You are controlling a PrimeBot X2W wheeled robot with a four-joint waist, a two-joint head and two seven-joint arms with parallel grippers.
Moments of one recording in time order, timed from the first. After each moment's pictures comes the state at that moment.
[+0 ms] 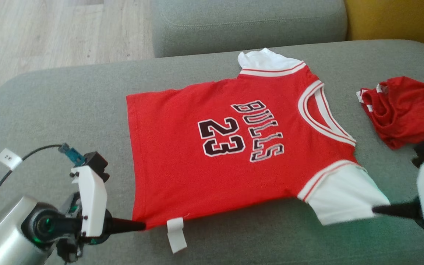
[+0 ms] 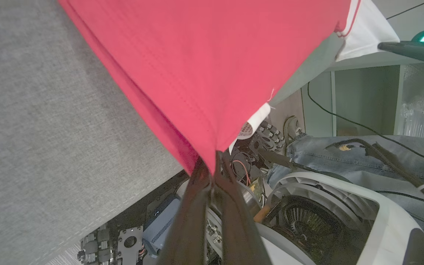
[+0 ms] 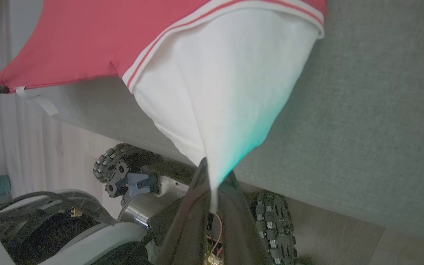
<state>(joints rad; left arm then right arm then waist) -0.37 0.62 -0.71 0.21 -1.39 -0.06 0.98 -0.49 -1.01 0.98 0.21 1.57 0.13 0.82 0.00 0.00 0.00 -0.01</state>
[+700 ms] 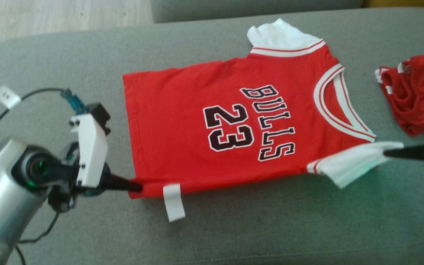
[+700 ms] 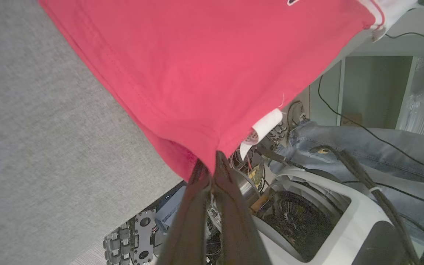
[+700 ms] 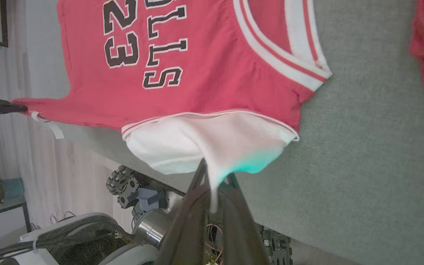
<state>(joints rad) -0.61 0.61 -0.73 0.22 -1.40 0.02 1.18 -0.75 -1.03 0.98 0.25 1.67 0.13 0.95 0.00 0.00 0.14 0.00</state>
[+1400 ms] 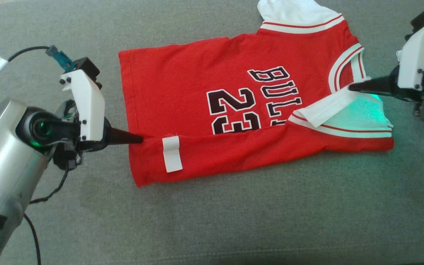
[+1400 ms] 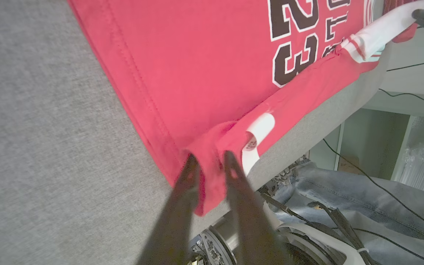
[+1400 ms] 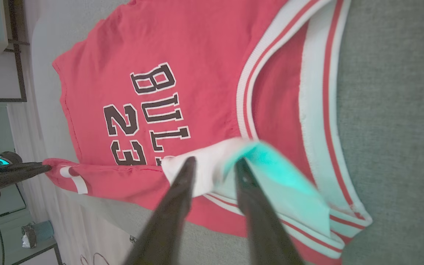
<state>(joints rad) -0.81 0.49 -0.72 0.48 -1.35 -0.01 1.11 -1.11 -0.63 1.05 0.83 1.64 0.13 0.97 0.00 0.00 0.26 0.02</state>
